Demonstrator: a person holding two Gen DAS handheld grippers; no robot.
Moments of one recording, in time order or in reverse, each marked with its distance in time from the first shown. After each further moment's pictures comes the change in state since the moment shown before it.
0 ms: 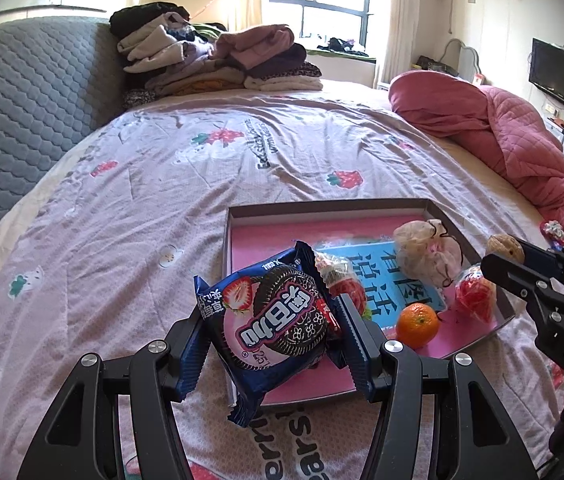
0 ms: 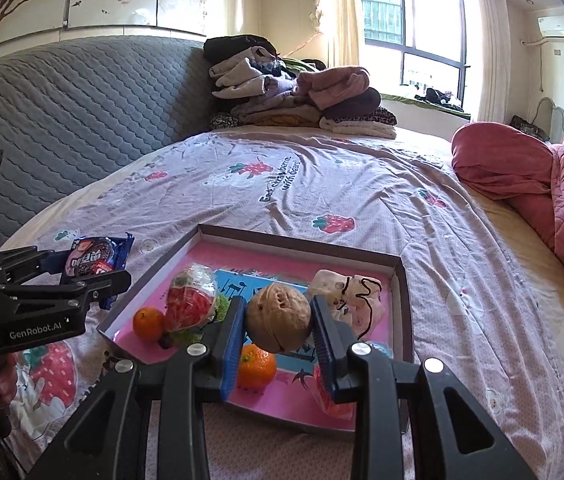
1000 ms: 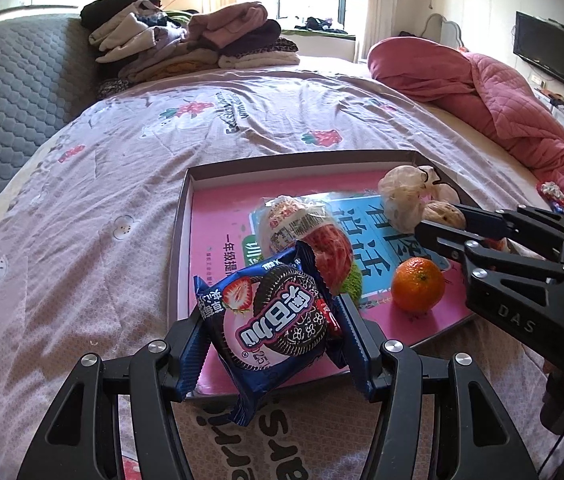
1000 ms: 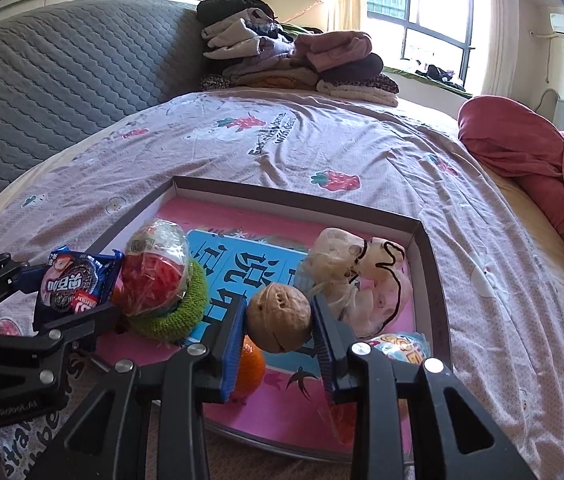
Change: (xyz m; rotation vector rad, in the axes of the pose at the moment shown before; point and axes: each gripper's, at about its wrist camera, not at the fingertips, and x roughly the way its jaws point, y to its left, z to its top) left arm 0.037 -0.025 -0.030 0.071 0.059 -0.040; right arm 0.066 -0.001 -0.019 -0.021 0.112 -0.045
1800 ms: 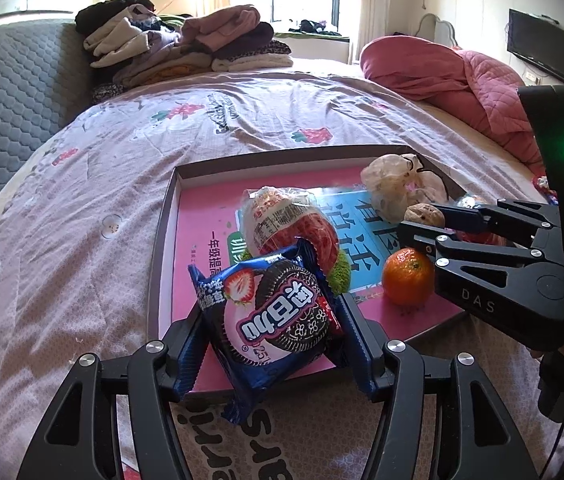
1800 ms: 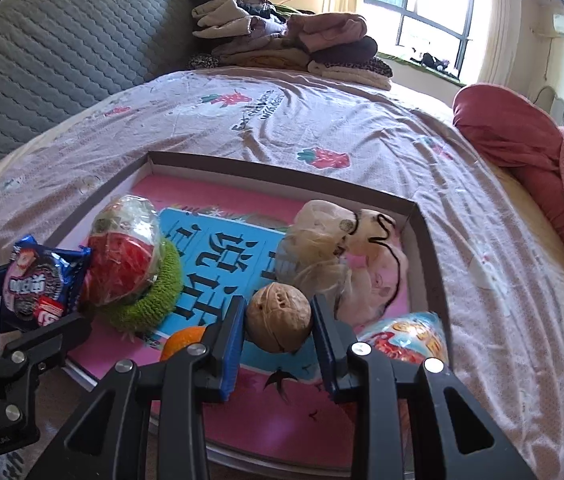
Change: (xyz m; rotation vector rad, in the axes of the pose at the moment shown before) left arm 0.004 -0.008 -0.007 0.017 -0.014 -0.007; right arm 0.023 -0.006 -0.004 -0.016 0.070 -0.054
